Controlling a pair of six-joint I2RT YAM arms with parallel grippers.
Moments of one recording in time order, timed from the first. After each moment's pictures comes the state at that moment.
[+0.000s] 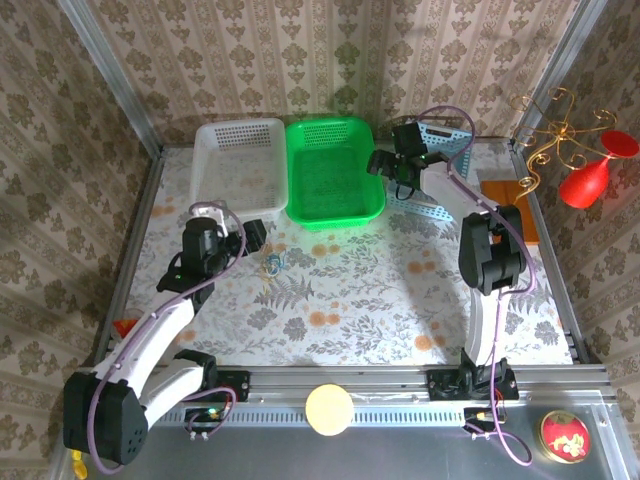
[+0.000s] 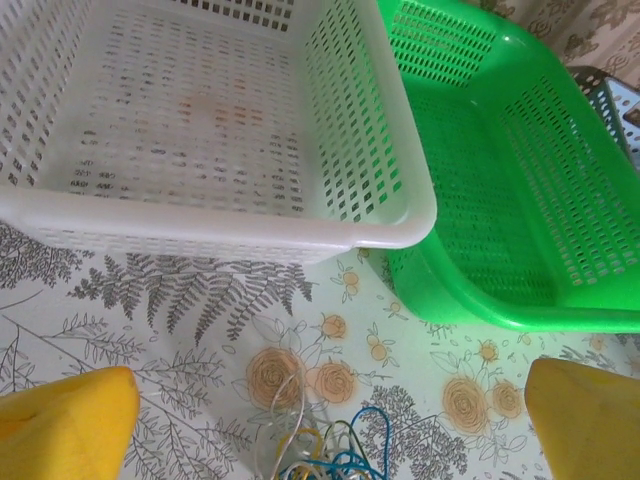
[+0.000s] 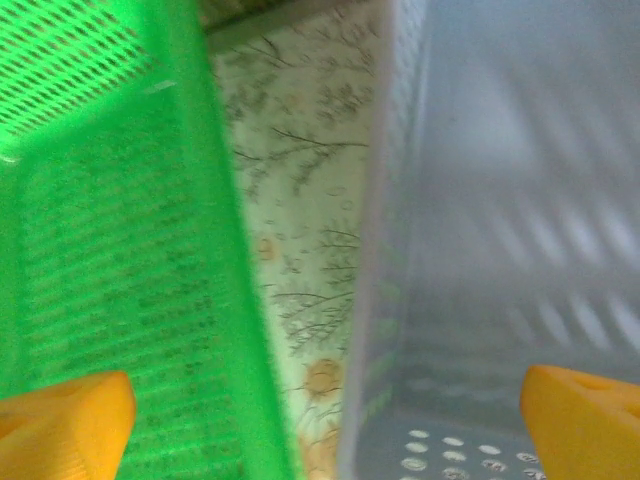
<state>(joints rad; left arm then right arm) -0.31 0.96 0.60 -0.11 0.02 -0.43 0.23 2.05 1.71 -0.52 0.08 0.52</state>
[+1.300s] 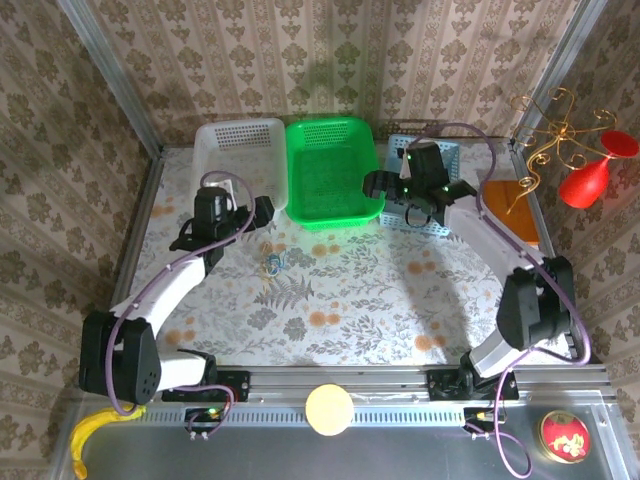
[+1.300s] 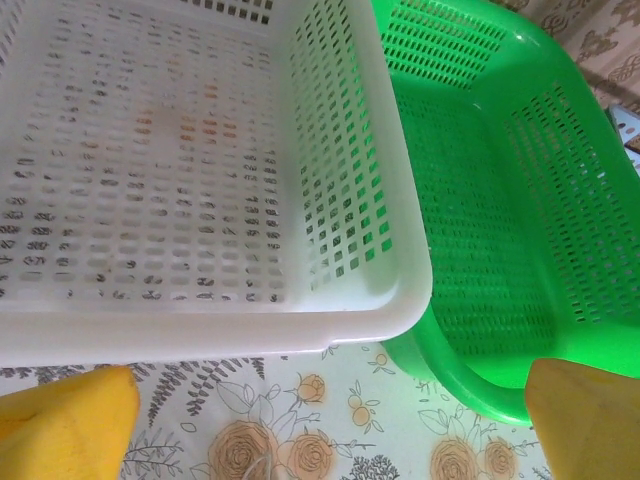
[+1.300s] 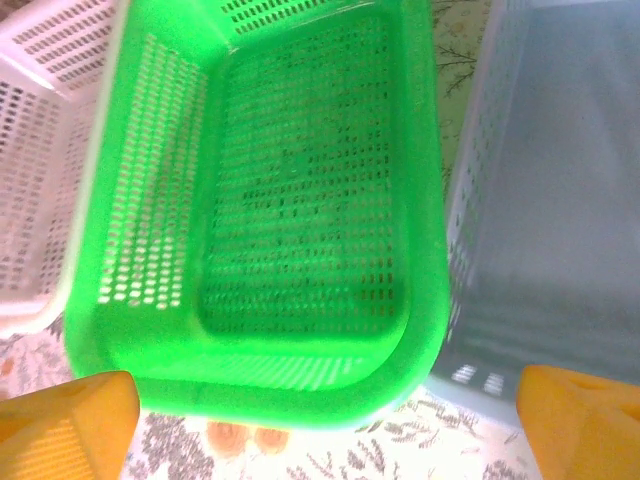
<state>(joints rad) -0.29 1.28 0.81 -0.07 0.08 -0.45 0.31 1.56 1.28 -0.42 -0.12 0.44</state>
